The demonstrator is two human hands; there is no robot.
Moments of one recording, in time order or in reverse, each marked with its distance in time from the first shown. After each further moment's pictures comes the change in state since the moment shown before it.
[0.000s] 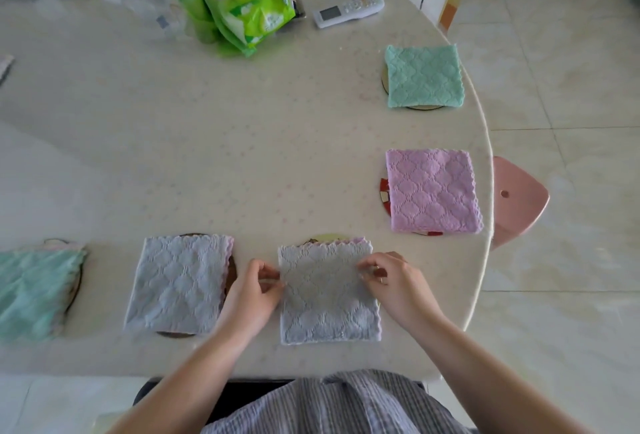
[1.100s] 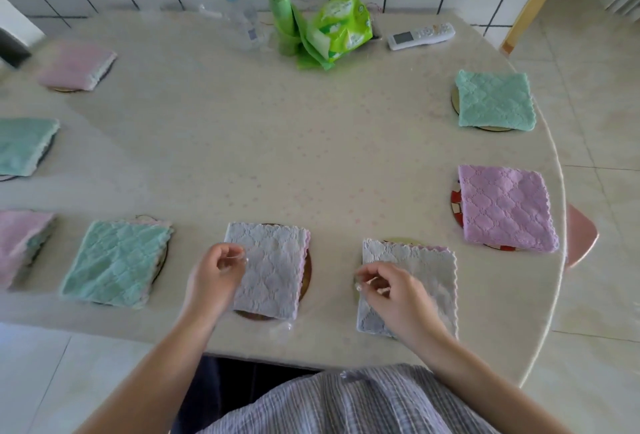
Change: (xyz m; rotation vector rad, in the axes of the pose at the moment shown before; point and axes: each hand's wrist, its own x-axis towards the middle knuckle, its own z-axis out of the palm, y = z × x) left_hand 0.004 -0.061 -0.139 -0.082 0.336 0.045; right_hand -0.025 -0.096 0.072 0.131 -0.051 -0.138
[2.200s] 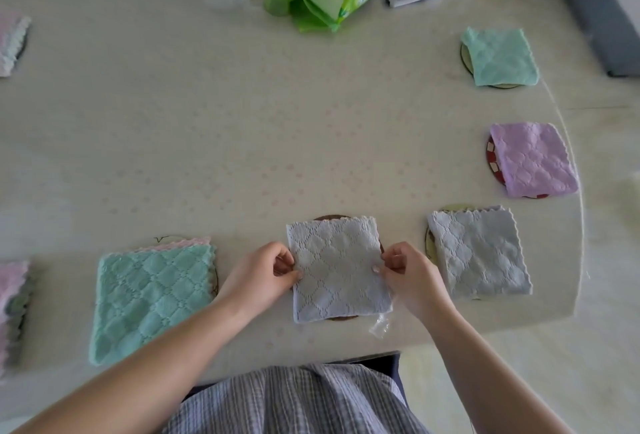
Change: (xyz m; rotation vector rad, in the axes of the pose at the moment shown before) left_hand 0.089 -0.038 -0.058 0.265 -0.695 0.211; right_hand 0.033 -0.047 0.123 -0.041 0.303 0.476
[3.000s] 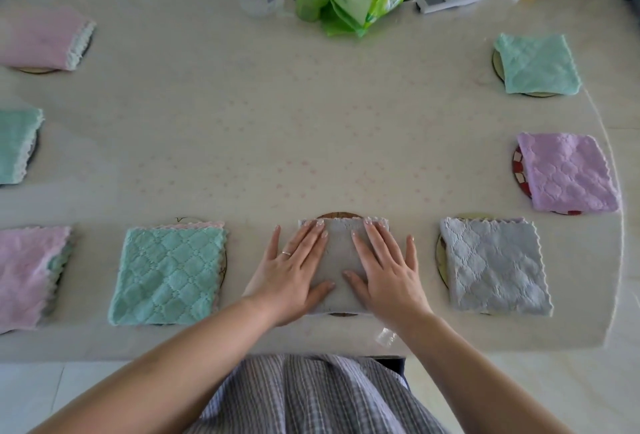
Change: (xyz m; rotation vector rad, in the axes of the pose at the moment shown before) left_hand -0.002 -0.005 0.043 0.954 0.059 0.367; right_hand 0.014 0.019 0.037 -0.761 0.040 -0.664
